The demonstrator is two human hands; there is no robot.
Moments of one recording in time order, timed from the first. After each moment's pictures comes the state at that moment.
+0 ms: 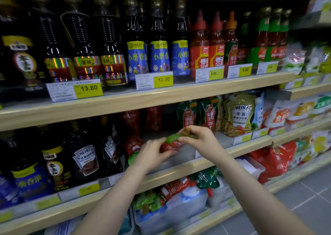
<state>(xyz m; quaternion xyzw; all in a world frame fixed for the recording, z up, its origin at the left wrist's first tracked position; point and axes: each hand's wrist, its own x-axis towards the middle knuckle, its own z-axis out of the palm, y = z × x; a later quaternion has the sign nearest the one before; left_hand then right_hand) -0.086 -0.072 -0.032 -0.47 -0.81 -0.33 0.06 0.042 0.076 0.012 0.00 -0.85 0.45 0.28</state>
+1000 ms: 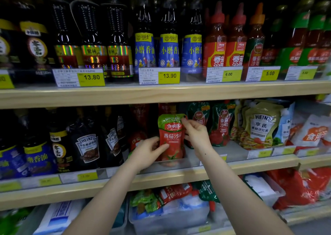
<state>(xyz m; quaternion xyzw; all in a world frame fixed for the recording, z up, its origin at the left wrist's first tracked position) -0.093 -0.080 -0.043 -0.36 -0.83 -0.42 -0.01 -0.020 0.082 0.006 -0.07 -0.64 0.72 0.25</state>
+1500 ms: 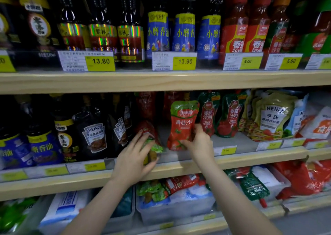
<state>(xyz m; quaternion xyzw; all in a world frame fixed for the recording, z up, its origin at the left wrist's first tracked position) -0.086 -0.141 -0.093 -0.41 -0.85 -0.13 0.31 -0.024 0.066 -0.054 -0.21 -0.88 0.32 0.27</state>
